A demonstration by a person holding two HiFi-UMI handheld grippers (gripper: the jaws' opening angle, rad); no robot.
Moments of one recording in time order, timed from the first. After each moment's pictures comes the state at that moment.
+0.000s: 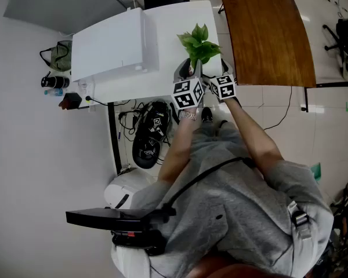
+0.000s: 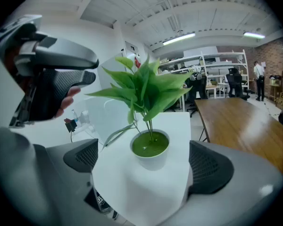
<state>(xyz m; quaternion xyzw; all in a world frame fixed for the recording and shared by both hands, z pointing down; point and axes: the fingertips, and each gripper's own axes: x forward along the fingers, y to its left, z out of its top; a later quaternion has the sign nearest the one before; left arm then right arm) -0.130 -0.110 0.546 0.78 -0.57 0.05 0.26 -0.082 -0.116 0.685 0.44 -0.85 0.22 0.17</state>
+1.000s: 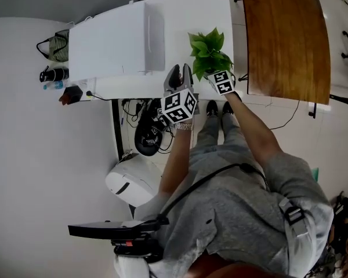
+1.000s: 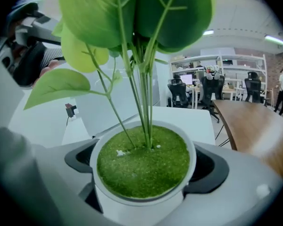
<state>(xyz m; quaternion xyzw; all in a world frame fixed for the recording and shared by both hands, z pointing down) -0.210 -0.141 0.580 0.70 -0.66 0.05 0.27 -0.137 -0.188 0.761 0.38 -0.88 0.17 0.21</state>
